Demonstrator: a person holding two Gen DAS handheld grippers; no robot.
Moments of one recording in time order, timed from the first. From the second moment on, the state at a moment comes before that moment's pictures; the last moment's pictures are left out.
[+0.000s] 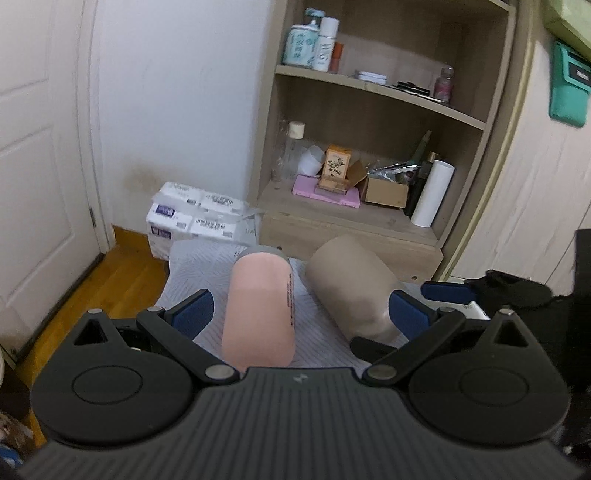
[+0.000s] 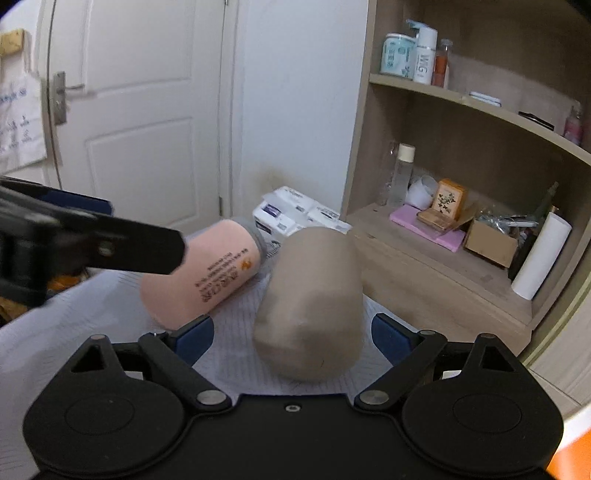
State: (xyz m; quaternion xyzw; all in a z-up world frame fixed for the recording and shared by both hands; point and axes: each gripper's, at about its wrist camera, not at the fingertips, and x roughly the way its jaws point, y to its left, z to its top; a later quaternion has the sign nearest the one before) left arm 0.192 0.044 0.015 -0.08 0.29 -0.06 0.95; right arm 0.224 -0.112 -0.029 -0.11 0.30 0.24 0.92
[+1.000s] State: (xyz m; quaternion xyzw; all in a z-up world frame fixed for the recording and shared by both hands) left arm 0.167 0.031 -0.017 -0.21 0.38 -0.15 0.89; right arm 0.138 -0.147 -0.027 -0.06 0.36 0.21 0.91
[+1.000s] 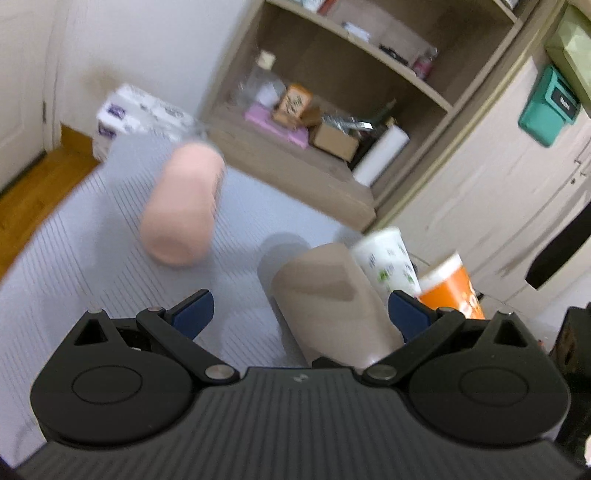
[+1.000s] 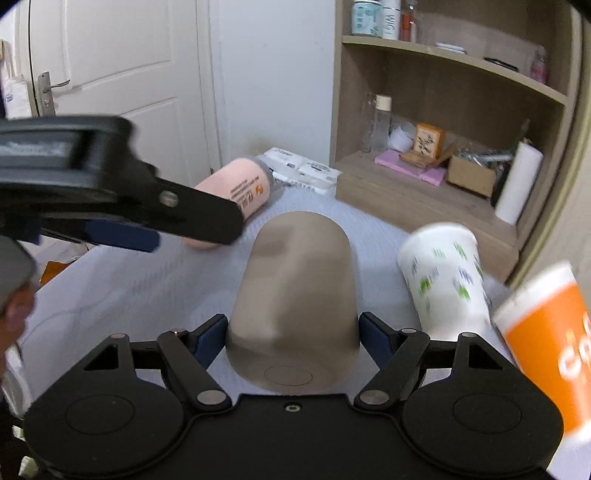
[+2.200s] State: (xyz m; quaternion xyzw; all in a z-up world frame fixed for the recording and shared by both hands) left arm 0.172 -0.013 -0.068 -0.30 0.45 -0.22 0.81; right arm 0.122 -0.176 -0.014 -0.01 0.45 0.24 0.86
